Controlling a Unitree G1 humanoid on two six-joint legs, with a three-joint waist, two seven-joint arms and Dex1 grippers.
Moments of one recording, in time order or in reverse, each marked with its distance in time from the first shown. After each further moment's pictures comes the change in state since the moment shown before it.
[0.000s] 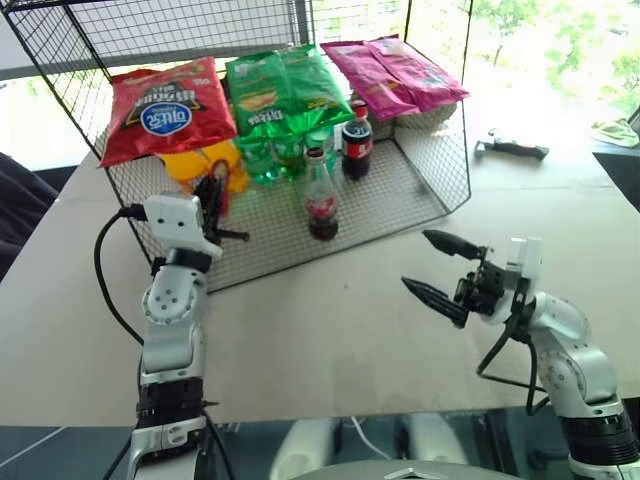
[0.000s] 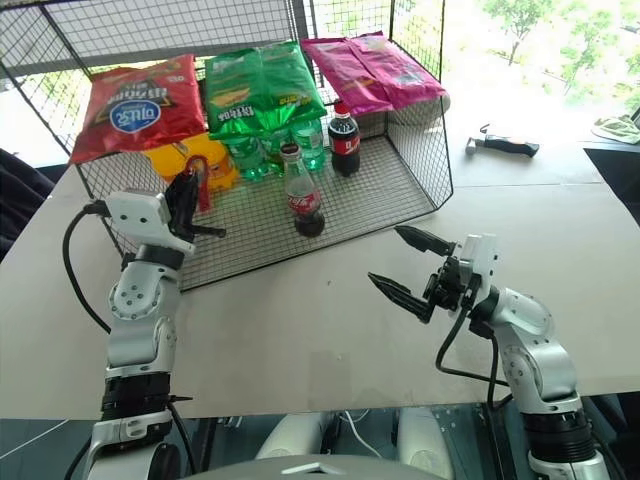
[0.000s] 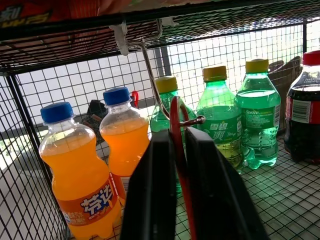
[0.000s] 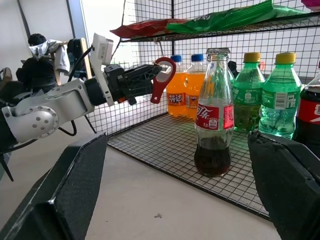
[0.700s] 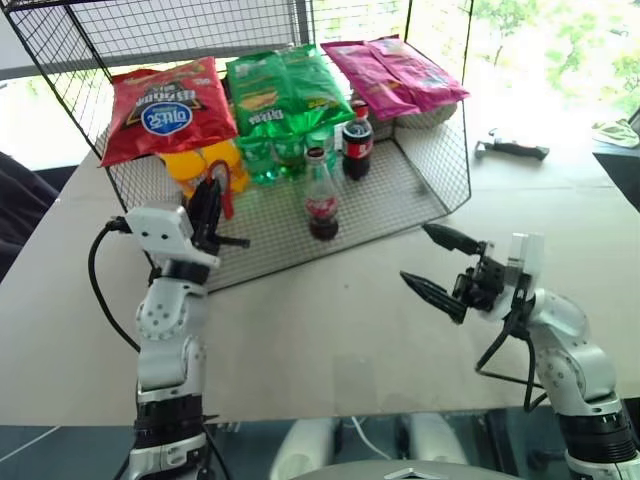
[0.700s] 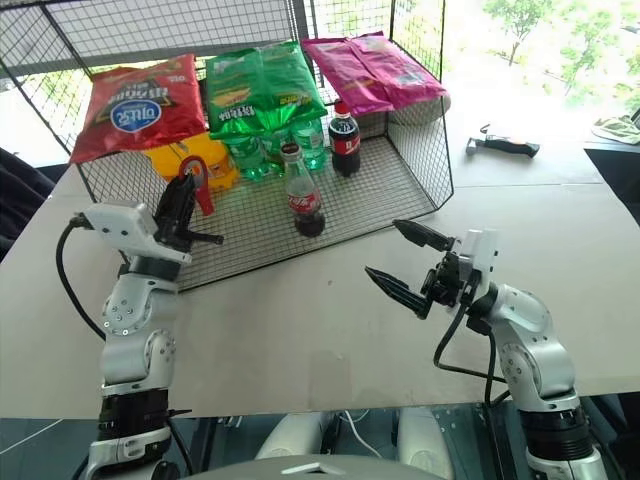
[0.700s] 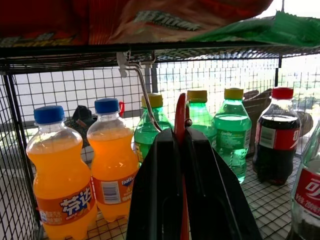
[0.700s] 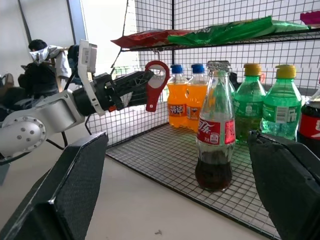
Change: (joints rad) left arm 0.085 -0.027 0.012 -0.138 -0.183 0.011 -0.053; right arm -0.024 0.013 0.001 -0.032 0.025 0.012 -0.014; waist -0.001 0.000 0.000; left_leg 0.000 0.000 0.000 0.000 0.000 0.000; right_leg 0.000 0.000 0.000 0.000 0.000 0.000
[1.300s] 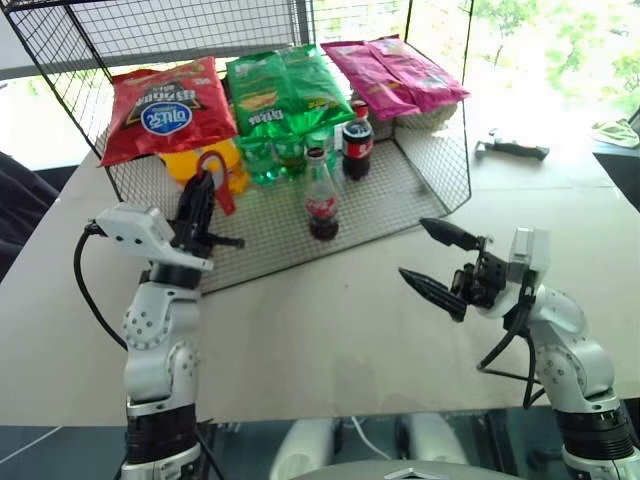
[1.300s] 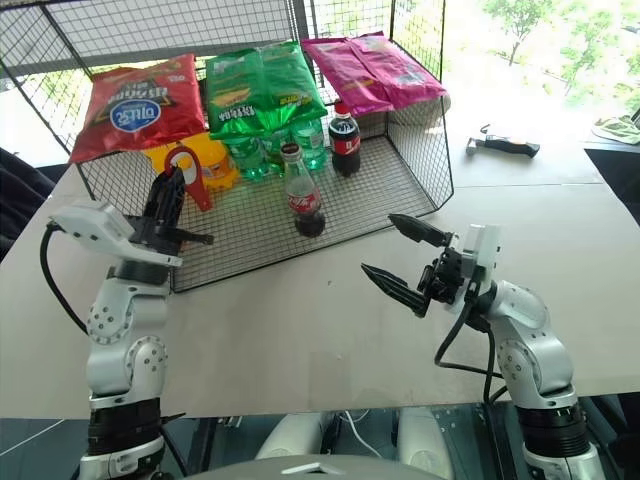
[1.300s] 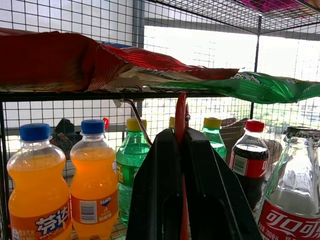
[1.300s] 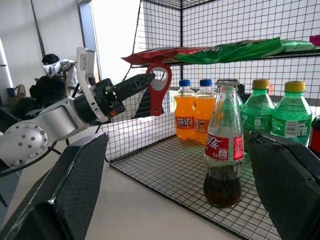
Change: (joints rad) left arm 0.039 0.004 0.028 -0.099 -0.140 0.058 -0.029; right arm -0.012 0.009 0.000 -0.010 0.026 0.015 0.008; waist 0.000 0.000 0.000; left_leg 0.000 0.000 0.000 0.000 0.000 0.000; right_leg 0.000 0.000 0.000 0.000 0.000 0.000
